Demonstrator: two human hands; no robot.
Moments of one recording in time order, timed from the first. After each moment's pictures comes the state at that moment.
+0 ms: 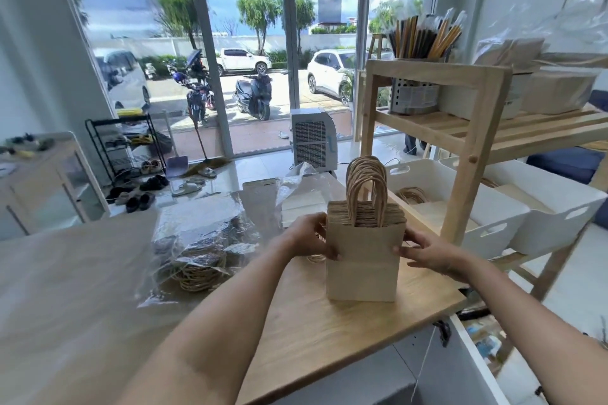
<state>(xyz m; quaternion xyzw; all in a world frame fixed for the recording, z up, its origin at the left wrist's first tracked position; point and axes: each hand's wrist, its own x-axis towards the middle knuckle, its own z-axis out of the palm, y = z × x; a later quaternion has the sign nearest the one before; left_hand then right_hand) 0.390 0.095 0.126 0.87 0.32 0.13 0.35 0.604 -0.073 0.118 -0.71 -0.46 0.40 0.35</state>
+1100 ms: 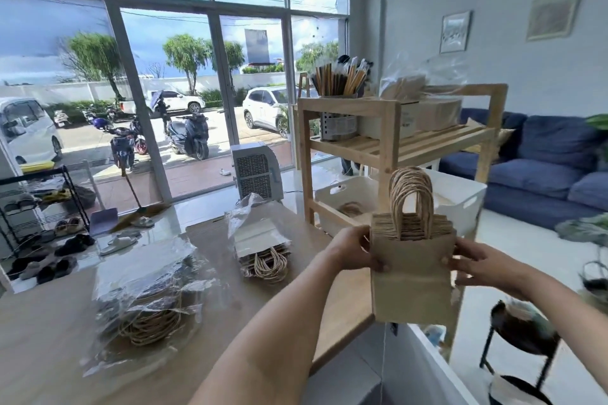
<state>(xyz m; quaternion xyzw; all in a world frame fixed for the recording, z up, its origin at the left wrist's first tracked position) 0.487 -0.013 0.150 0.93 0.14 0.11 0.33 0.625 -0.246 0.150 -0.77 -0.33 0.28 0.47</state>
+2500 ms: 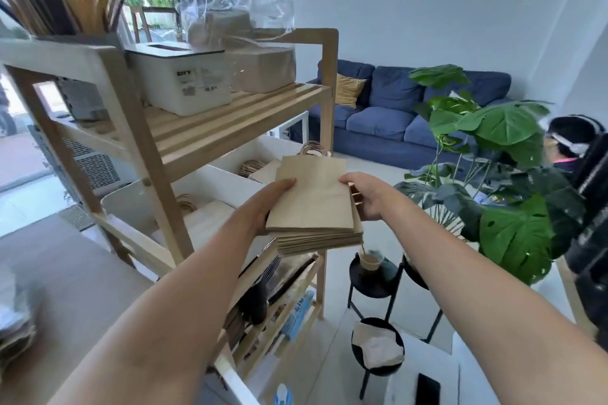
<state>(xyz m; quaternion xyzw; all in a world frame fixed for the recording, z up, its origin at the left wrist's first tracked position) 0.793 -0.081 0.139 0.59 0.21 -0.07 0.77 0.866 -0.267 0.166 -0.69 0.04 0.32 0.64</state>
